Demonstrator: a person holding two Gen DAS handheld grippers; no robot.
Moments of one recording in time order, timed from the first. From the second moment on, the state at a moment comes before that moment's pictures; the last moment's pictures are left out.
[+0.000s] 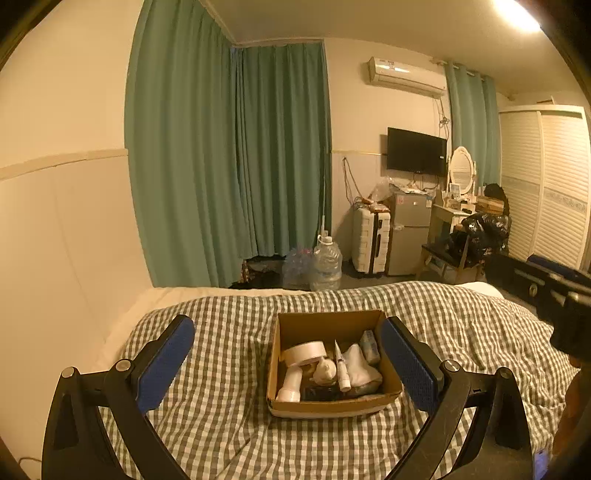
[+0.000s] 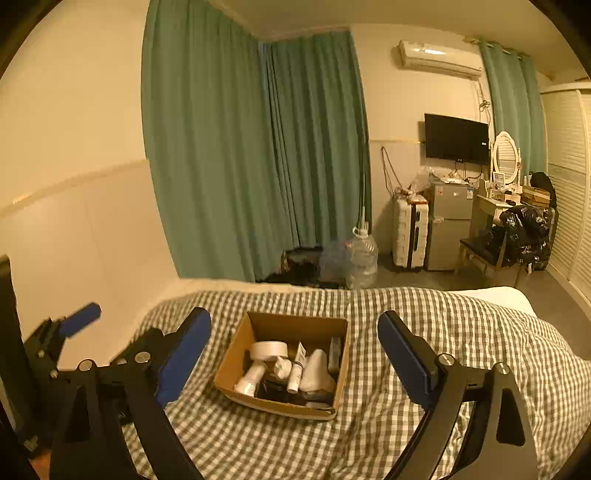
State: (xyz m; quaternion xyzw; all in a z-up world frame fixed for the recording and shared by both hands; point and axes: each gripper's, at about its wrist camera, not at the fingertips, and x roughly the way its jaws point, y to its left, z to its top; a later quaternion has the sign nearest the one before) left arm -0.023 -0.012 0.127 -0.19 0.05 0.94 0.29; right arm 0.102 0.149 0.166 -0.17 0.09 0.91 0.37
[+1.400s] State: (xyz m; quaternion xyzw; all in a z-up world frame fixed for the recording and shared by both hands) left arm -0.011 -0.022 0.034 -0.21 0.06 0.93 0.29; right arm 0.124 0.150 0.036 -0.20 0.06 0.88 0.43
